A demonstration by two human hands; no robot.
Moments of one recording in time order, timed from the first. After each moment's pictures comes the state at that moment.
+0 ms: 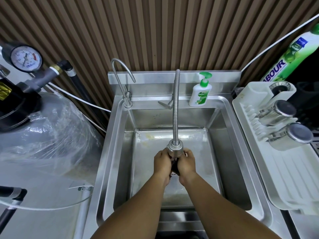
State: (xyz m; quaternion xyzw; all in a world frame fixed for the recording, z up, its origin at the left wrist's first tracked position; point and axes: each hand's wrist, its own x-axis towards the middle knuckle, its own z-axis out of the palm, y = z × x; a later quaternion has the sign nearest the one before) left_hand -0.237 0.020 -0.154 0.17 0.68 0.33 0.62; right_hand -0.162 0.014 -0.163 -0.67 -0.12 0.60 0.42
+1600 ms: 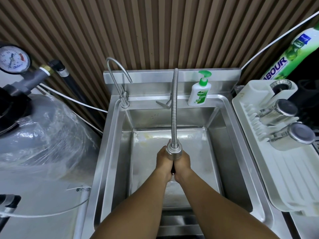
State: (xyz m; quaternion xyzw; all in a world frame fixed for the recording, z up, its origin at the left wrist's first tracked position) left_hand -0.226 0.039 -0.161 0.19 0.64 0.35 0.66; right_hand -0.174 0.033 -0.163 -0.67 -0.17 0.61 0.38
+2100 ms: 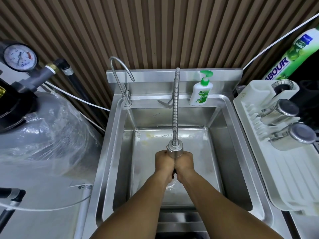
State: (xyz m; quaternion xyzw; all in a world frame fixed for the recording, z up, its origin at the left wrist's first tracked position) left_hand -0.228 0.025 -0.154 0.20 0.69 0.32 0.61; right_hand -0.169 0.023 -0.154 -0.72 -0.18 0.56 0.36
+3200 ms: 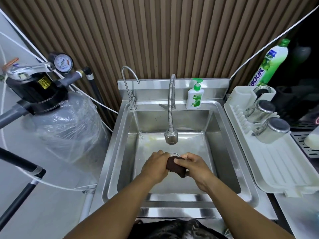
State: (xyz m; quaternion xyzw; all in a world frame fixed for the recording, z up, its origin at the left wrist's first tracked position) left_hand -0.279 -0.054 -0.111 0.78 0.58 0.05 0.21; right_hand -0.106 -0.071 -0.109 -0.57 -0.37 0.64 0.36
